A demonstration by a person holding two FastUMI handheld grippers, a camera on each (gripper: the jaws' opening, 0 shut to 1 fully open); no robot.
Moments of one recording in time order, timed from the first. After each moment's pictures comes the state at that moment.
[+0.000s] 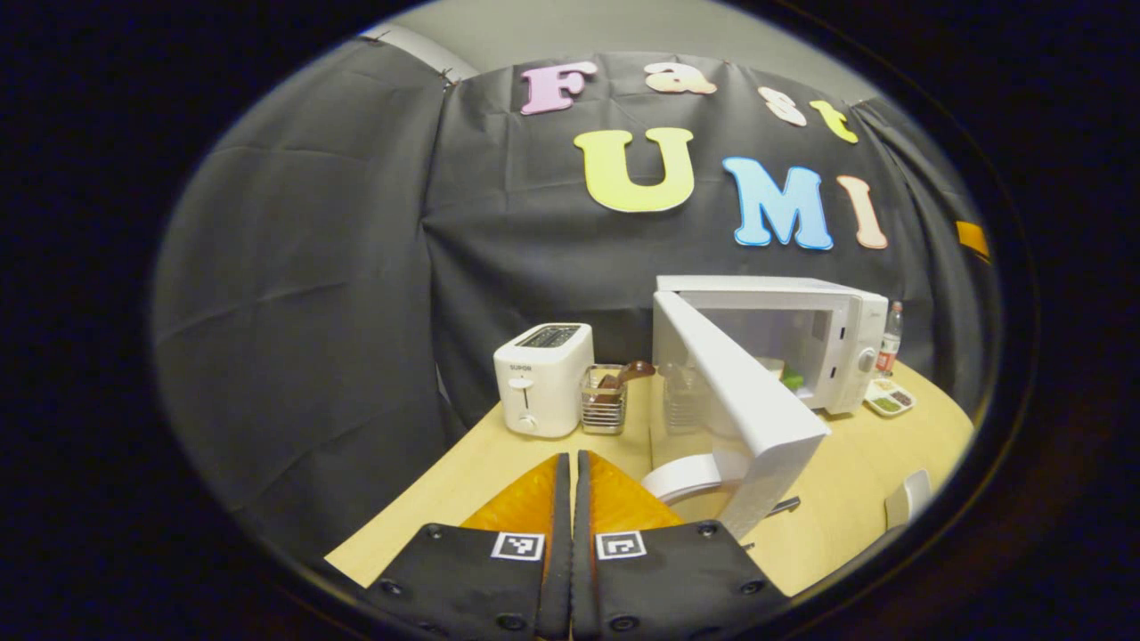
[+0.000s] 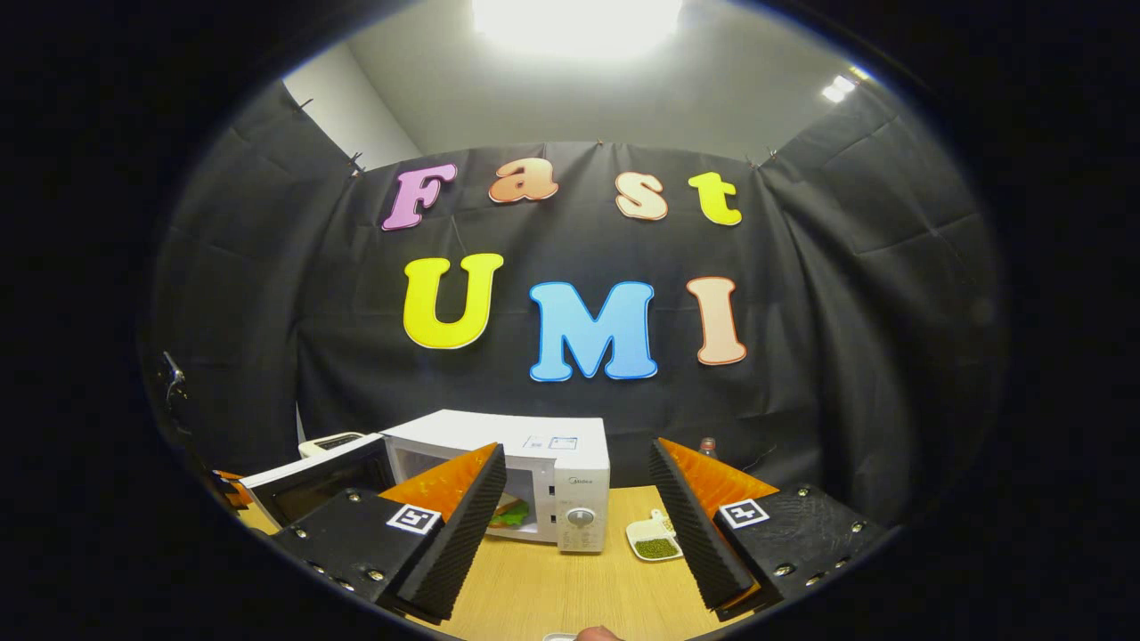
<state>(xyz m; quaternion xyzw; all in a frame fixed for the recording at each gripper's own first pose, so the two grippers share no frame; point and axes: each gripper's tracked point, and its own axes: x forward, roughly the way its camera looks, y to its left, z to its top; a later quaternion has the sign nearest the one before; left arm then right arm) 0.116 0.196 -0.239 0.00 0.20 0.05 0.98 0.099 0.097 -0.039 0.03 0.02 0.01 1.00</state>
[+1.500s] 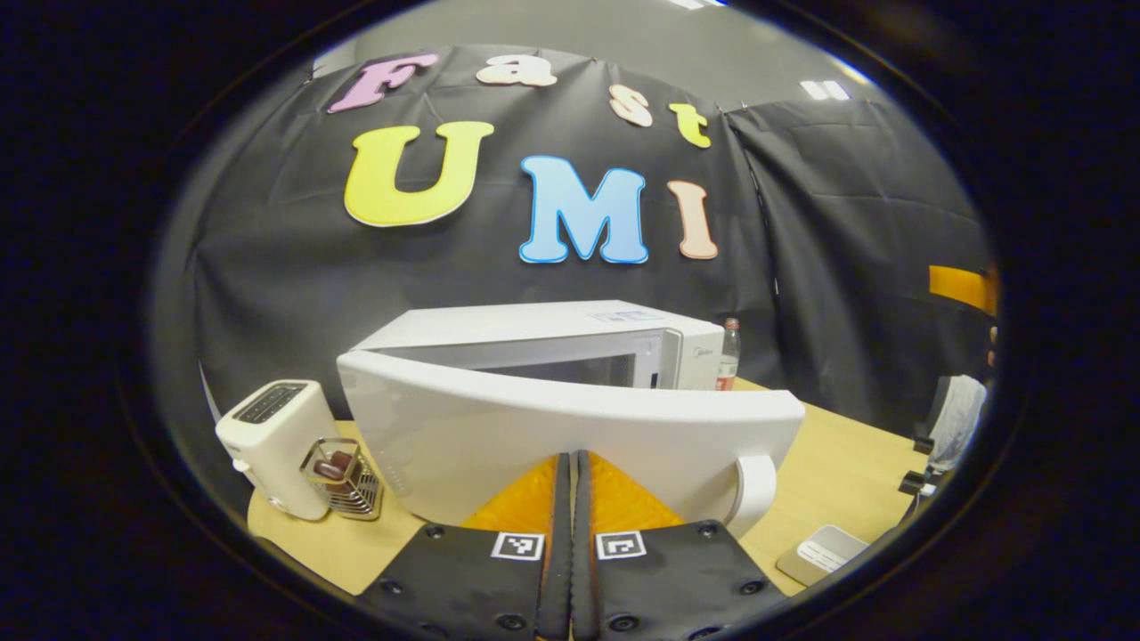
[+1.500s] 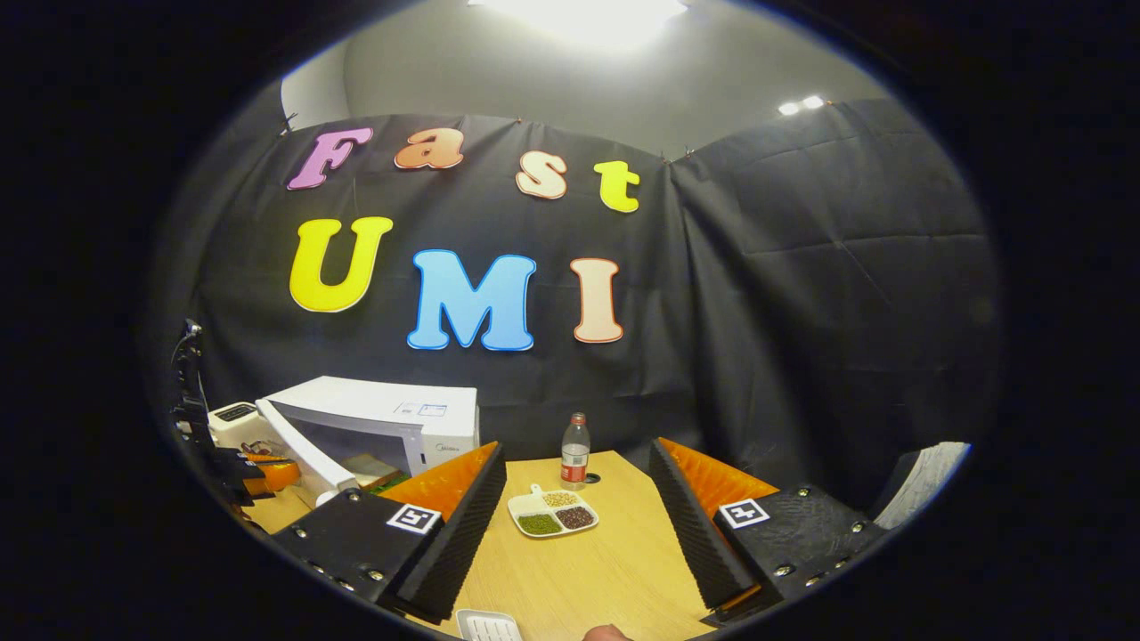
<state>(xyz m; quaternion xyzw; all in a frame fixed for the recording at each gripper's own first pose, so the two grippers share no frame) 0.271 -0.057 -0.226 -0.02 0.16 -0.26 0.95 0.060 0.000 -0.061 -0.01 0.07 -0.18 0.98</state>
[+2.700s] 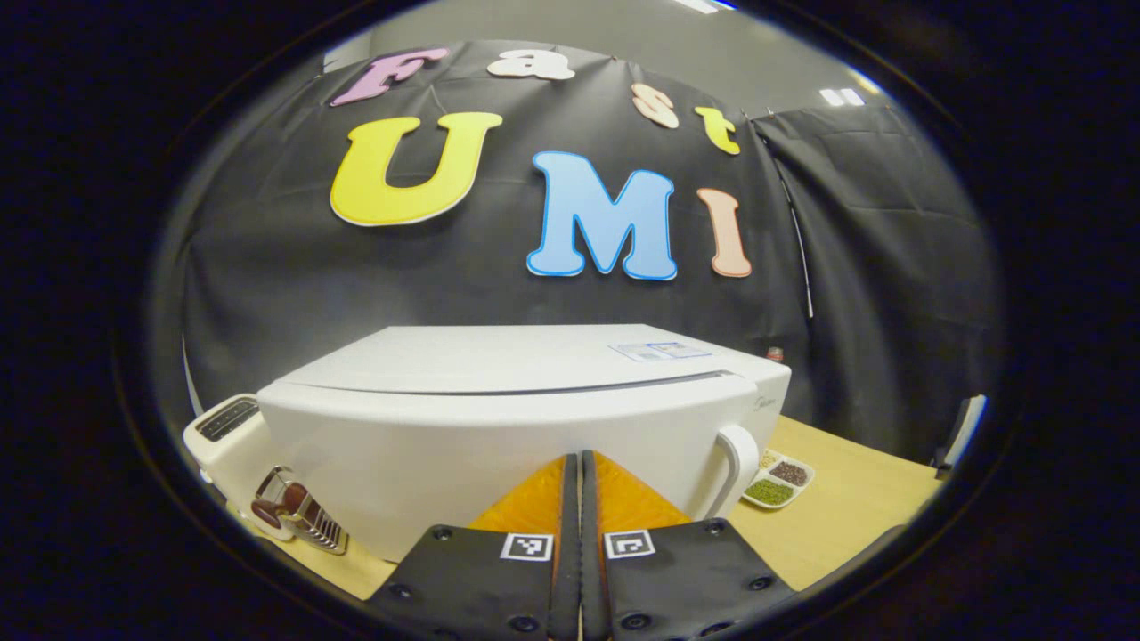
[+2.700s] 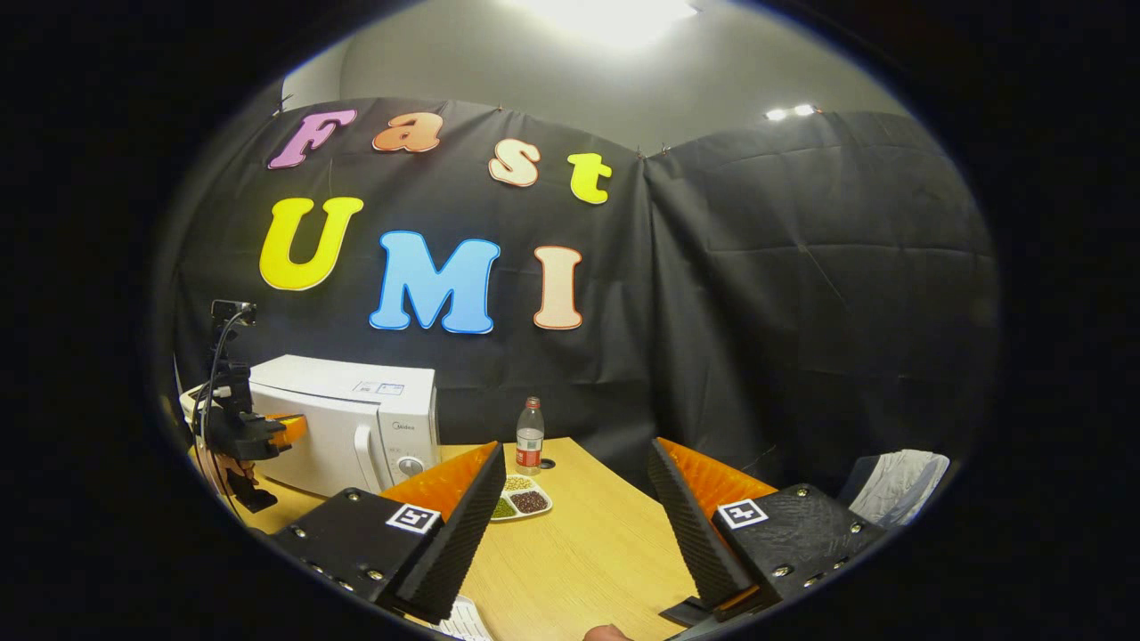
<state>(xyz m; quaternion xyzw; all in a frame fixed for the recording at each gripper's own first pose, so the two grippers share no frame) 0.382 -0.100 -0.230 -0.04 0.13 -0.21 0.97 0.033 -0.020 -0.066 -0.03 0.10 -0.23 0.97</state>
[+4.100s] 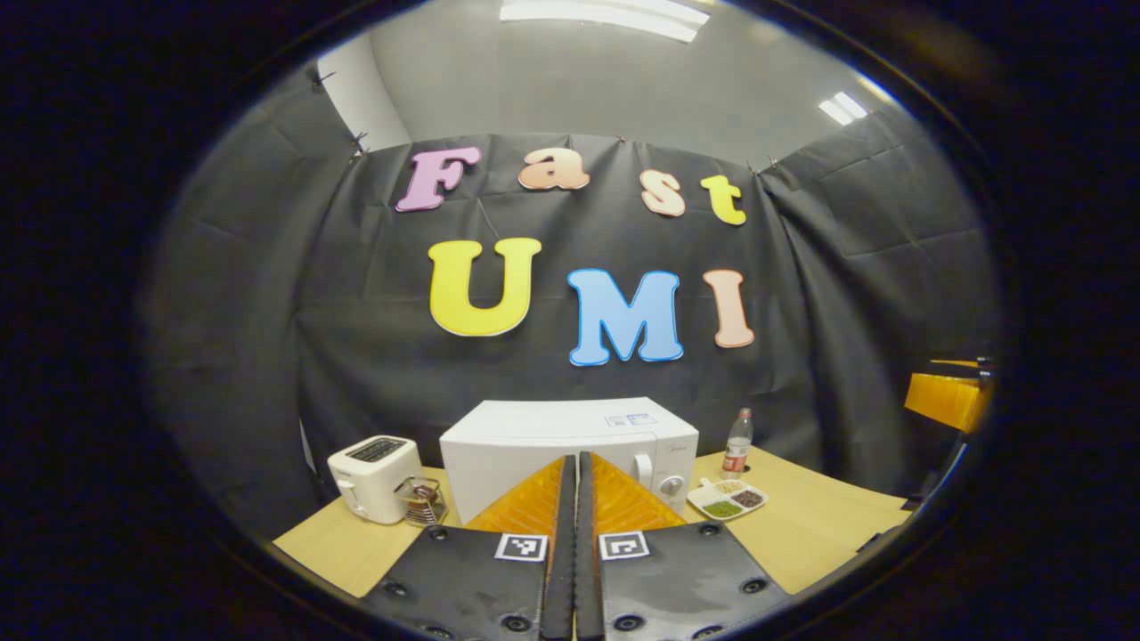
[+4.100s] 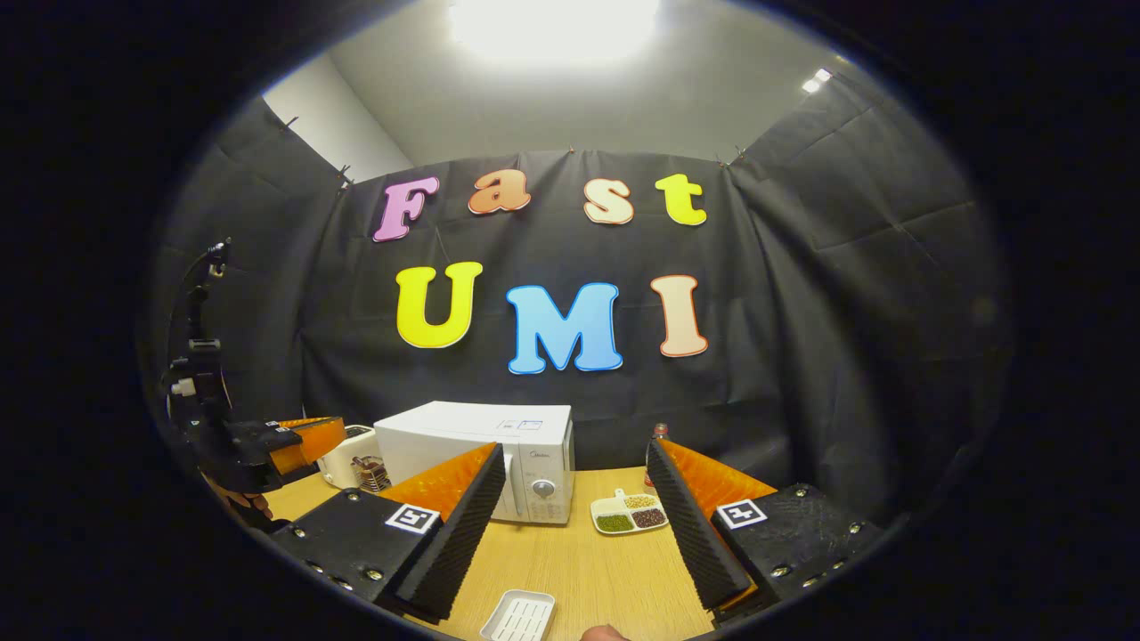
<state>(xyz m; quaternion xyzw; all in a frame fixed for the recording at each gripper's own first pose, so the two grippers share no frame) 0.100 -0.047 -0.036 -0.02 0.03 -0.09 0.99 -0.002 0.029 -0.025 0.05 0.03 0.02 1.00</state>
